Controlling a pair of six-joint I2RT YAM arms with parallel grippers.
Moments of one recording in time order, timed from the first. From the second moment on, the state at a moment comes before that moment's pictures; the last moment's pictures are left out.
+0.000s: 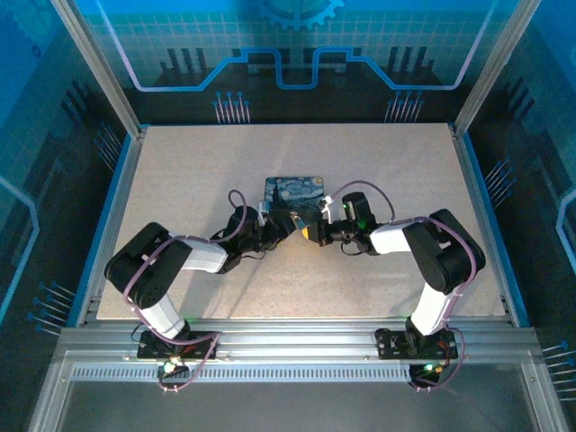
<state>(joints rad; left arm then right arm) -0.55 1.69 0.56 0.67 0.34 -1.19 0.45 1.77 0.70 0.39 -0.65 0.38</state>
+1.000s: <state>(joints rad) -0.58 1.88 0.56 0.92 0.22 -1.37 0.47 1.77 0.71 0.36 -0.65 0.64</state>
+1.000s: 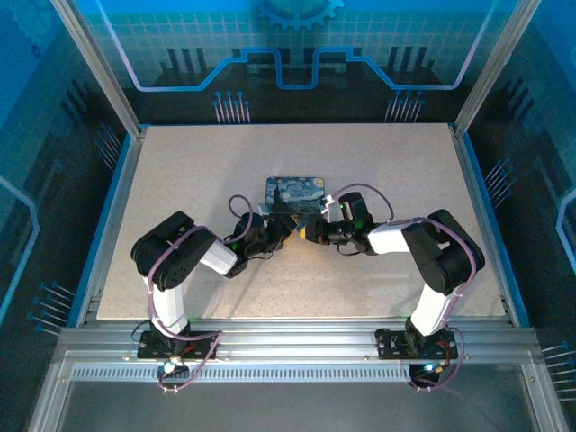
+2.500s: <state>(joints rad) -0.60 1.73 0.62 0.71 0.22 -1.47 0.61 1.16 0.60 0.14 -0.22 -0.33</state>
